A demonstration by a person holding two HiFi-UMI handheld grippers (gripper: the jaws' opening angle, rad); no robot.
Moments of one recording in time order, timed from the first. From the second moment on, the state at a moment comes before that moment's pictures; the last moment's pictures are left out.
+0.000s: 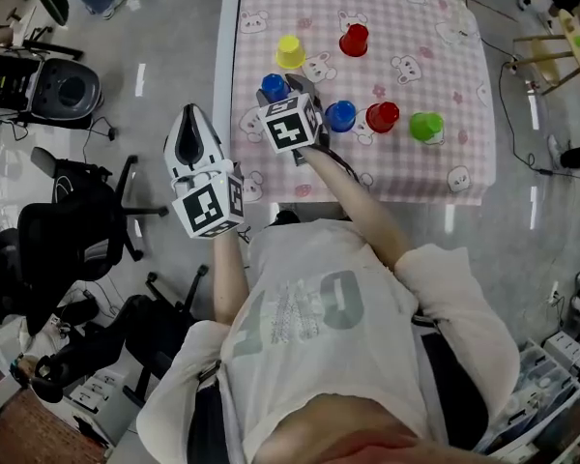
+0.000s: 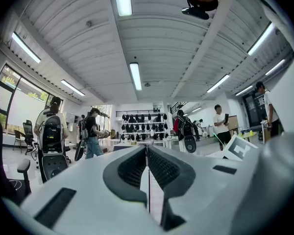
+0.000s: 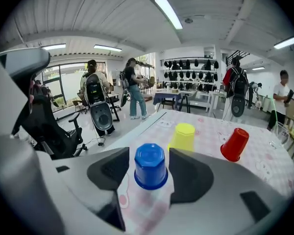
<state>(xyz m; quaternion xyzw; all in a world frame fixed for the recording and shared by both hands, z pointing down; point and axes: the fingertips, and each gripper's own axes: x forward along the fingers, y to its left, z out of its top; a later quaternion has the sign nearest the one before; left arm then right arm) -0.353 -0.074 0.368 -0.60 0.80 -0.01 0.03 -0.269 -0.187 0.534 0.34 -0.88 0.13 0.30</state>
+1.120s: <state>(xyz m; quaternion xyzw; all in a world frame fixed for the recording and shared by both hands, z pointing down) -0.300 -0.092 0.361 -0.62 0.78 0.00 0.04 -0.092 -0.172 0.416 0.38 -0.90 0.07 0.22</state>
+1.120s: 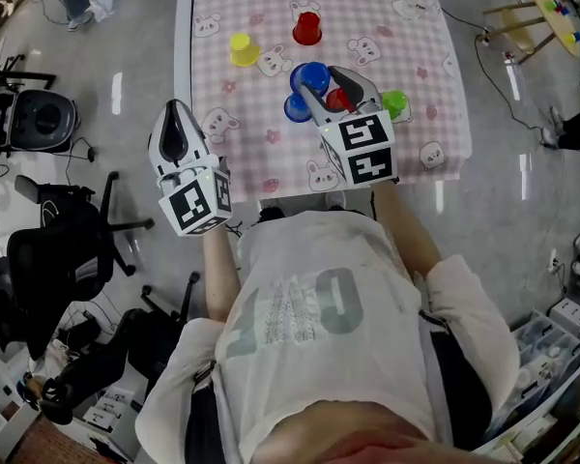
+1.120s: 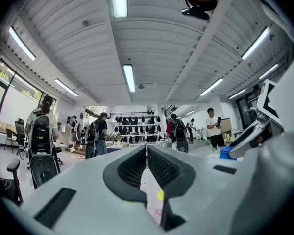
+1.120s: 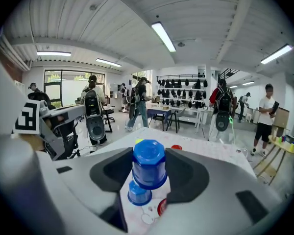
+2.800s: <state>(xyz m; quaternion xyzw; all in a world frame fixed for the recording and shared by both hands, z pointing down) -0.317 -0.080 0.370 -0.61 0.79 0.00 0.02 -0.186 -0.196 0.369 0.38 -0.91 0.11 0.13</state>
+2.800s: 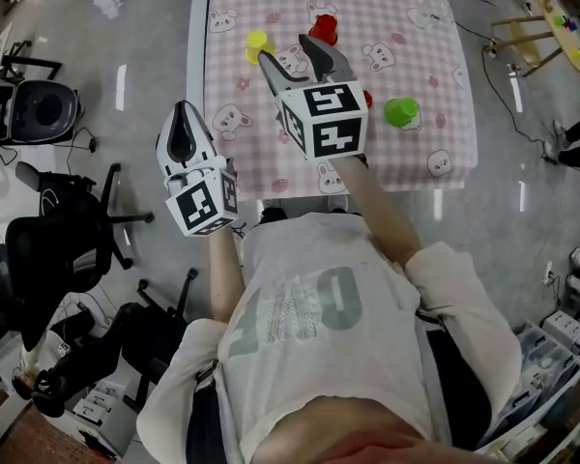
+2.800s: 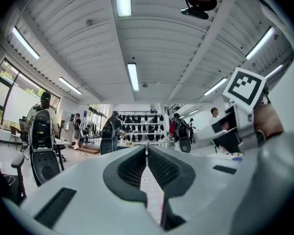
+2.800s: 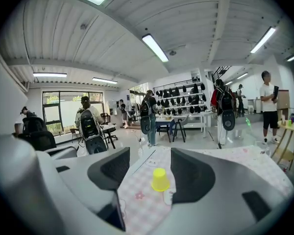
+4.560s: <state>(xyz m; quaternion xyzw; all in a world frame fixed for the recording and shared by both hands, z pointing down) -0.353 -0.099 0.384 -0.63 0.77 0.00 0.01 -0.163 -0.247 0.329 0.47 -0.87 0.05 0.14</state>
